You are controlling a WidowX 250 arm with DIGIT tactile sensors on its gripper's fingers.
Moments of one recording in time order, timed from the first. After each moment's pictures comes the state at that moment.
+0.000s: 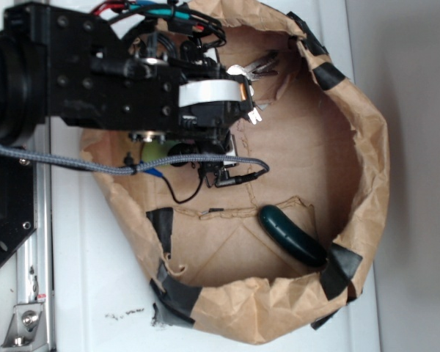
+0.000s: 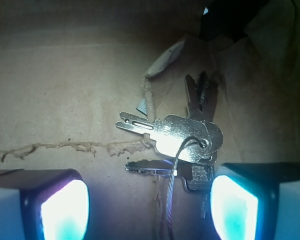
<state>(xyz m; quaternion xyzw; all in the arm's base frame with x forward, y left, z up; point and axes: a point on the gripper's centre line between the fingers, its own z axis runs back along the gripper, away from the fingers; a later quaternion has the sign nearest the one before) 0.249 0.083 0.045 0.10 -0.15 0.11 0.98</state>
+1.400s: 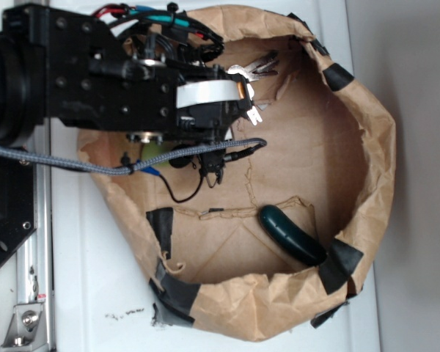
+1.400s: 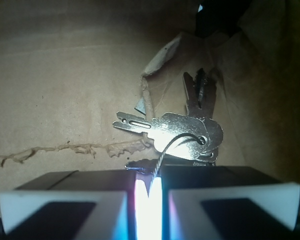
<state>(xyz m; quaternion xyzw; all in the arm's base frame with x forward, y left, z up) 0.248 0.082 0.043 0.10 -0.15 0.12 0.98</state>
